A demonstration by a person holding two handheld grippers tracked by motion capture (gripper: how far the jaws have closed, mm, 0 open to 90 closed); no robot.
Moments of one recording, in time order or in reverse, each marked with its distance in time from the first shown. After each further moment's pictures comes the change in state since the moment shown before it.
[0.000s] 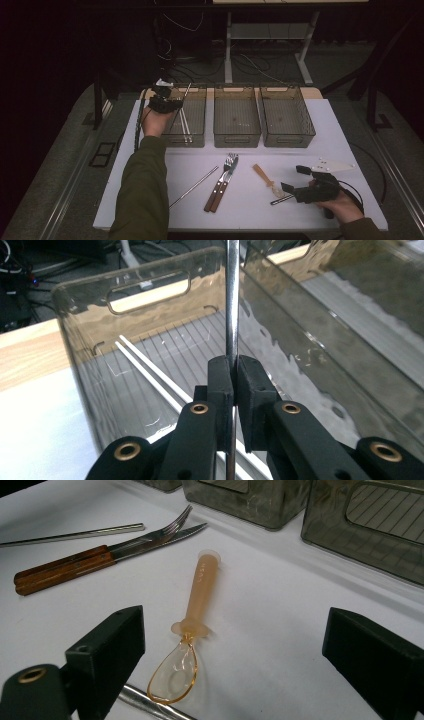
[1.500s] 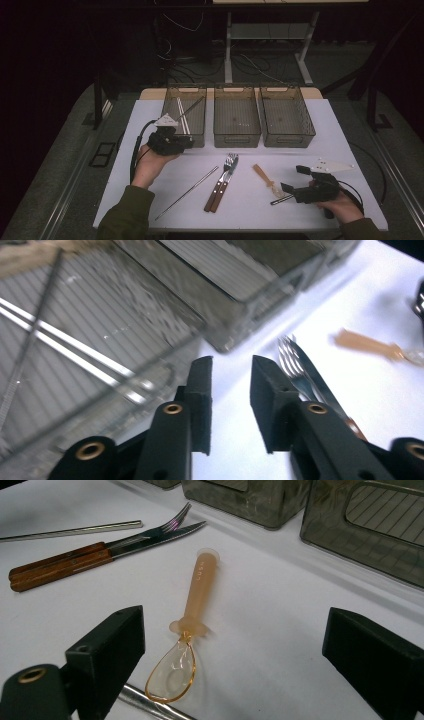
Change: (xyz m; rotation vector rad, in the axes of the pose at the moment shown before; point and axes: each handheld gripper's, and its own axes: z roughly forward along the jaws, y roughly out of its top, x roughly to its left) left arm -0.094 -0.077 -0.089 0.047 -0.253 0.136; right arm 0.001 0.000 0.001 0.009 -0.013 -0.013
